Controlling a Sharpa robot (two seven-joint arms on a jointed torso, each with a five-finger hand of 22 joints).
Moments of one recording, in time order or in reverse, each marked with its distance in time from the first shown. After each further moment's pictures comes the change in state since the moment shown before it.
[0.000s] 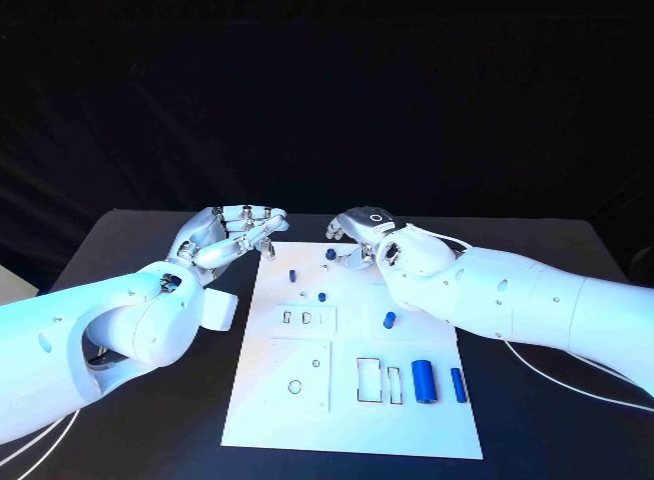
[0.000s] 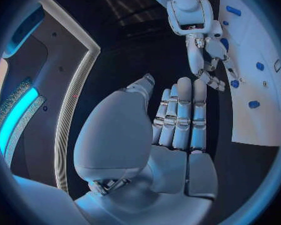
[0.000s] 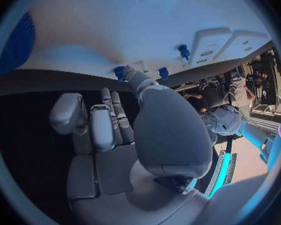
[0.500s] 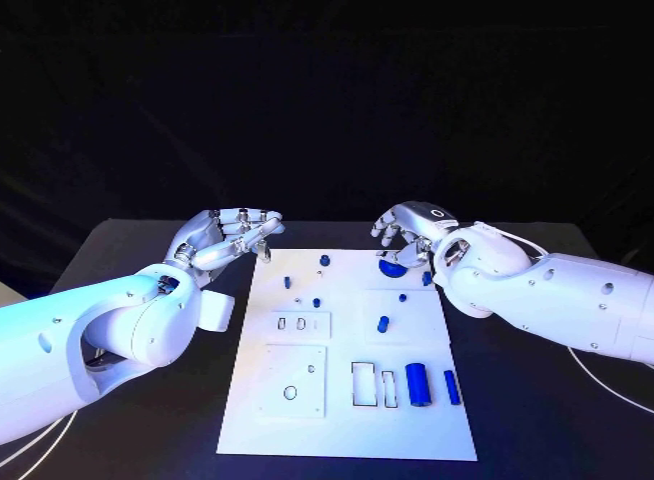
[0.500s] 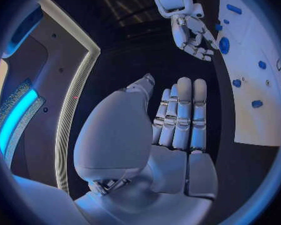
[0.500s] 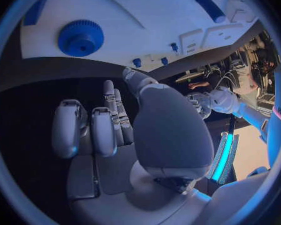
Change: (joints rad) left arm 0.000 -0.006 0.000 -0.019 0.003 0.001 -0.001; left_hand 0.000 0.000 0.000 0.000 0.000 0.000 0.000 0.000 0.000 0.000 0.000 0.000 0.000 0.000 0.000 0.000 0.000 0.000 0.000 0.000 0.004 0.002; right arm 0.033 -0.290 0.025 0.250 0.140 -0.030 0.005; right_hand 0.004 -0.049 0.098 0.081 0.048 0.069 0.018 0.000 -0.006 0.295 -0.044 0.098 0.082 0.003 -0.037 0.079 0.125 -0.017 0.100 -0.042 0.172 0.217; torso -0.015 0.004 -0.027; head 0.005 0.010
